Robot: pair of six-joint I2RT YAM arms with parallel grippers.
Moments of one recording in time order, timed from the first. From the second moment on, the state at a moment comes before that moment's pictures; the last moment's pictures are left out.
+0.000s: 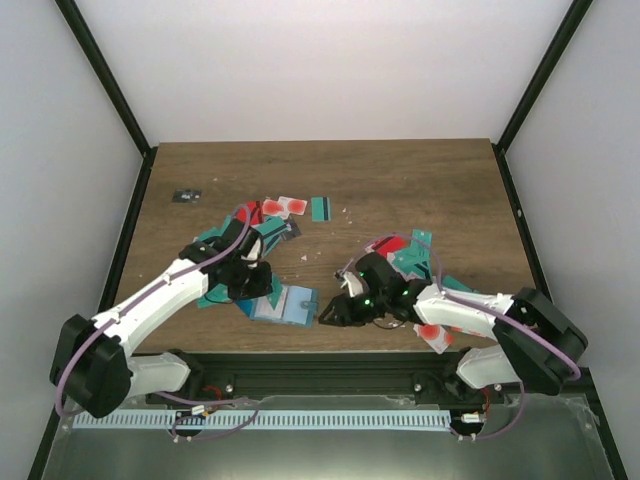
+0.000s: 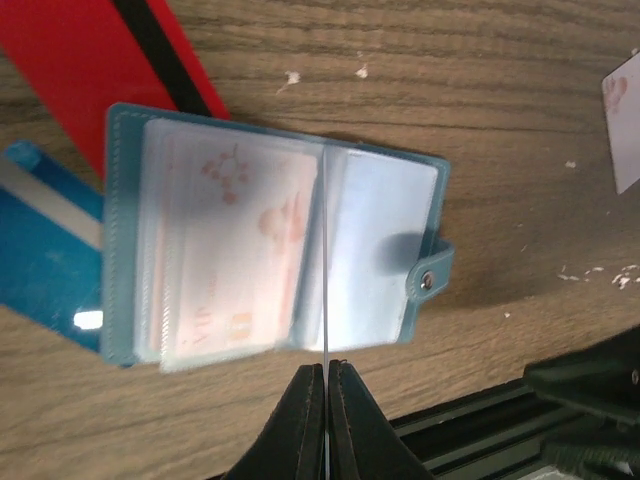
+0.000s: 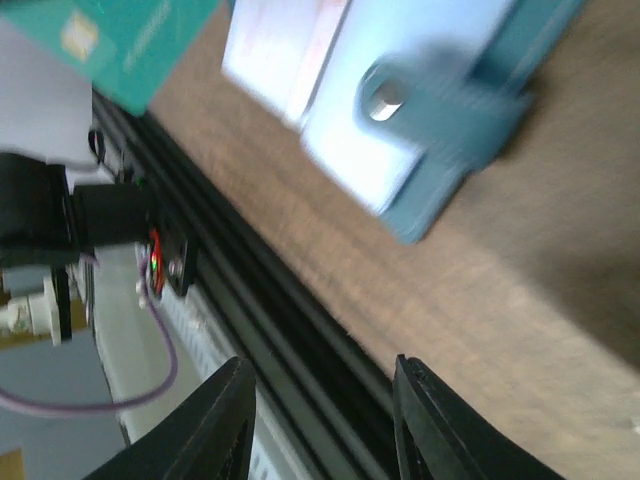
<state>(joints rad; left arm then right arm) -0.56 1.25 0.86 -0.81 0.27 -0.66 0.79 1.34 0.55 -0.05 -0.65 0.73</state>
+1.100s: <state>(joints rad) -0.50 1.17 0.68 -0.60 0.33 -0.73 0.94 1.69 0.76 -0.02 -0.45 0.64</state>
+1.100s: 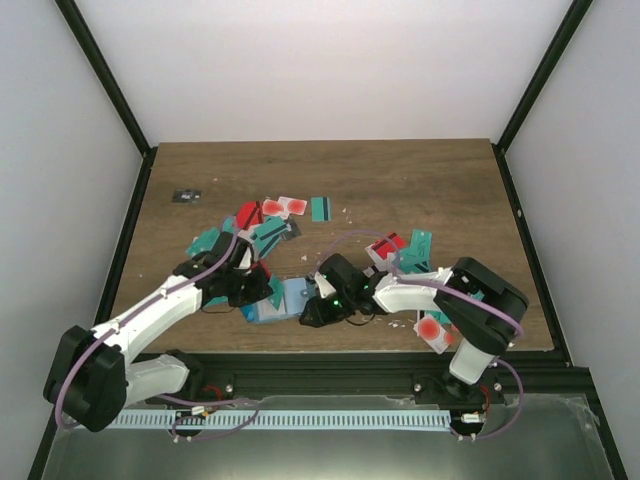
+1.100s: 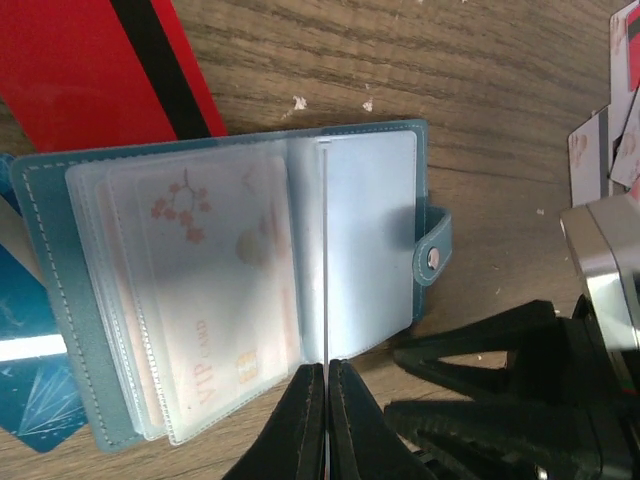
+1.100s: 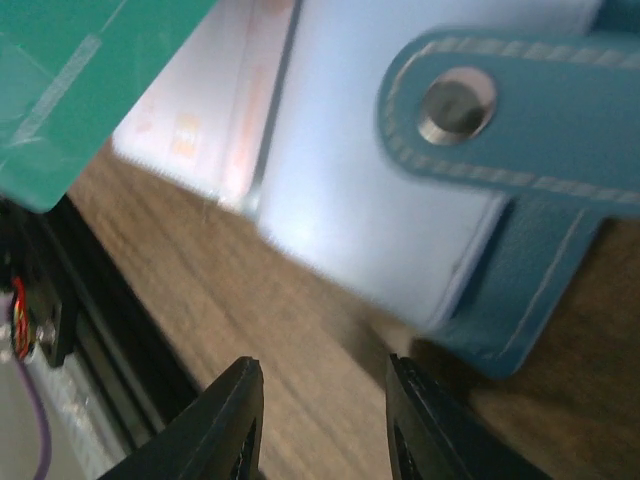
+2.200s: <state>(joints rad) -0.49 1.11 0.54 -0.42 0.36 -0.85 0.77 1.53 0.65 -0.01 -0.60 0.67</state>
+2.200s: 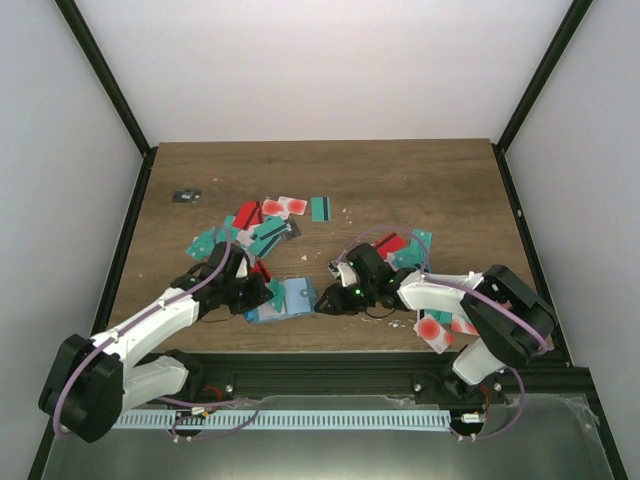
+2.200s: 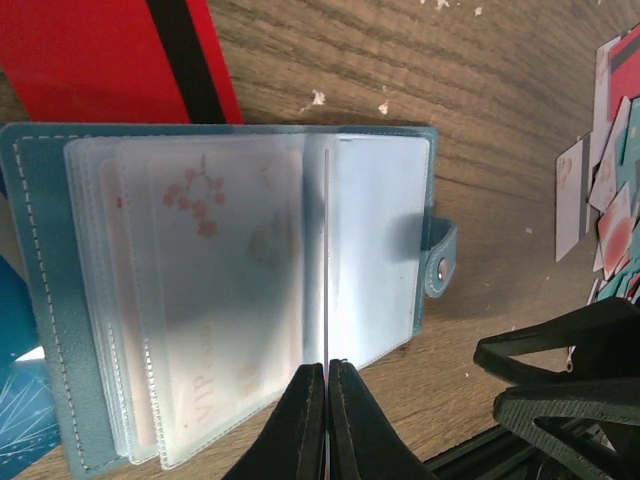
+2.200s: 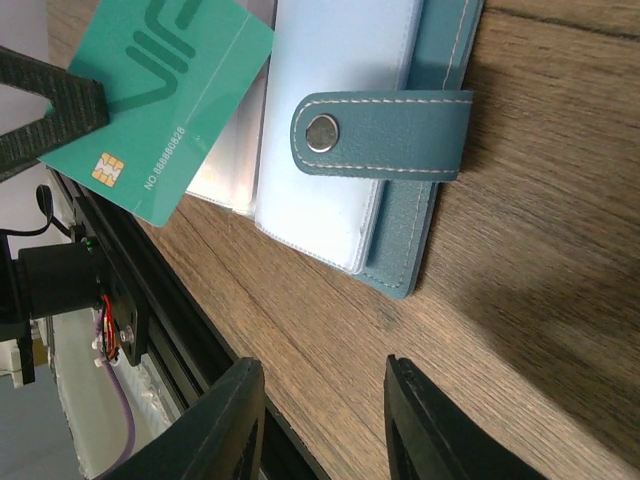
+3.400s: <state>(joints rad) -0.49 1.14 0.39 -0.16 0.44 -0.85 0.70 1.80 0.80 0.08 -0.66 0.67</state>
